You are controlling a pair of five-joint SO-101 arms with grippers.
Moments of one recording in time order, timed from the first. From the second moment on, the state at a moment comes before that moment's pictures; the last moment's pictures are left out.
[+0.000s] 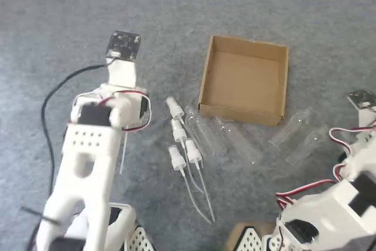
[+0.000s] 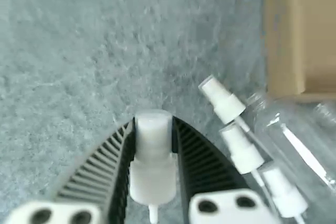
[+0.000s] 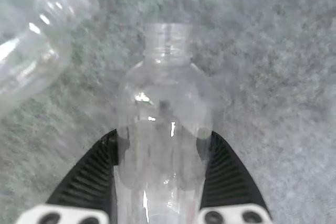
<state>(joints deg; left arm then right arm) -0.6 -32.2 42.8 58.3 0.5 45.6 8.9 23.1 58.5 60.7</state>
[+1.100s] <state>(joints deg) -0.8 -55.6 65.4 48.8 5.9 42.1 8.9 23.6 60.8 47.5</state>
